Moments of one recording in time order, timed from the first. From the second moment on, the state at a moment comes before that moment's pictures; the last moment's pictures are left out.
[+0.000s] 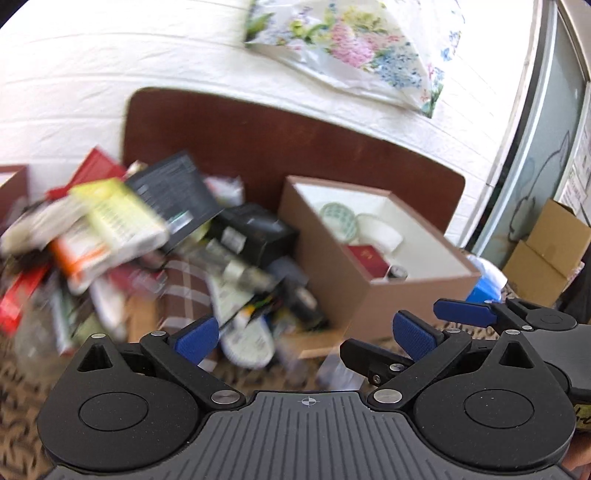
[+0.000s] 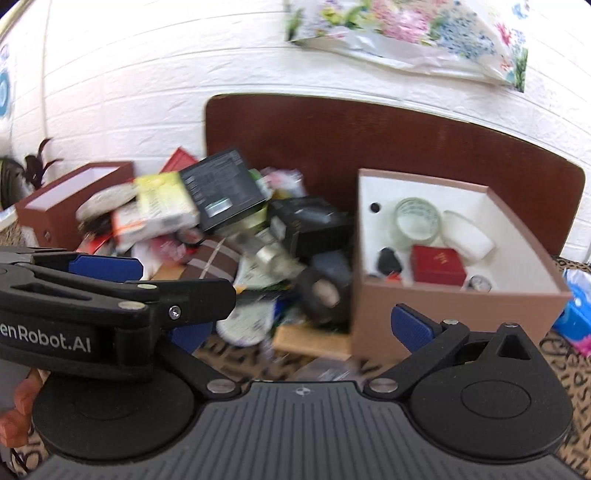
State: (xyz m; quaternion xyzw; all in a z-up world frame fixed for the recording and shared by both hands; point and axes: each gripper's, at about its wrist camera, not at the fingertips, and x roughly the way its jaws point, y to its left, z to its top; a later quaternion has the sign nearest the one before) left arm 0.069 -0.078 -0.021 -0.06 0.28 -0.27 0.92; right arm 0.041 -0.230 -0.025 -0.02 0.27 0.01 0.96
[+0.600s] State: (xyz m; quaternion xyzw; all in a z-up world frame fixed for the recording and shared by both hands) left arm 0.078 0.011 -0.084 -0.12 0.31 -0.23 0.91; right arm 0.034 -0.157 -0.091 -0.02 0.27 0.04 0.96
